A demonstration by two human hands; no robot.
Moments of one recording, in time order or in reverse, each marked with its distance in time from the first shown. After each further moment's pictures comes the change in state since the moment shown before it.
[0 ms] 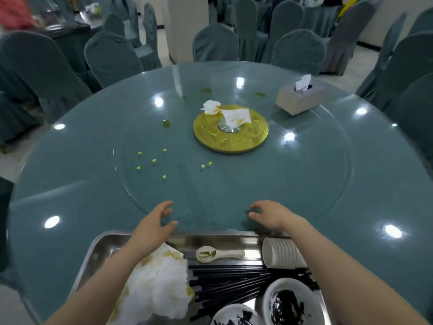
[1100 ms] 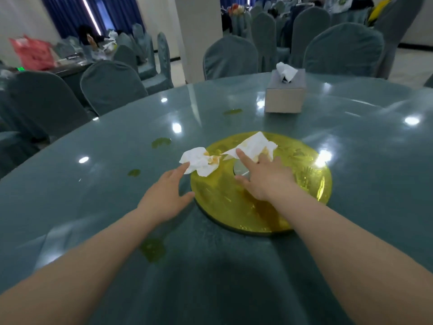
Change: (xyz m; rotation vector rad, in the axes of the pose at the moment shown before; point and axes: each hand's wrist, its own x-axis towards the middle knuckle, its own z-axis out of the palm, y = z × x) left_hand 0.391 0.057 -0.003 0.475 0.189 0.212; right_hand 0.364 -0.036 -0.128 -0.286 0.442 -0.041
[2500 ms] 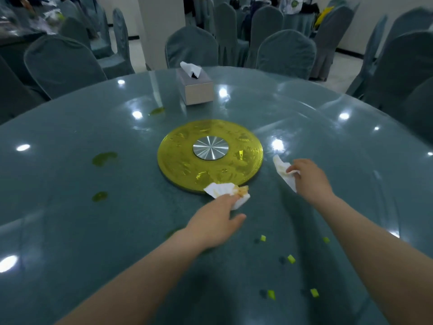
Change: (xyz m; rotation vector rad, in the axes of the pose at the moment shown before) left_hand -0.146 0.165 0.029 -0.243 -0.351 0.285; right_hand -0.169 0.164 -0.027 0.341 0.215 0.307
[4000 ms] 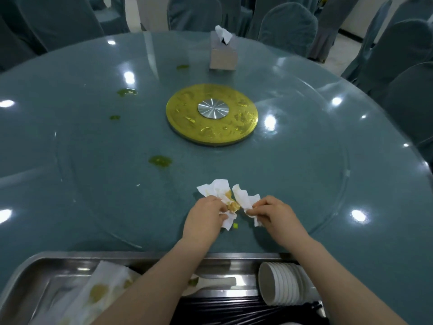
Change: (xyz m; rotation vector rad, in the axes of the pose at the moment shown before) left_hand -0.132 0.001 0.066 0.035 0.181 -0.108; right_hand -0.235 -0.043 0.004 0.025 -0.344 -0.277
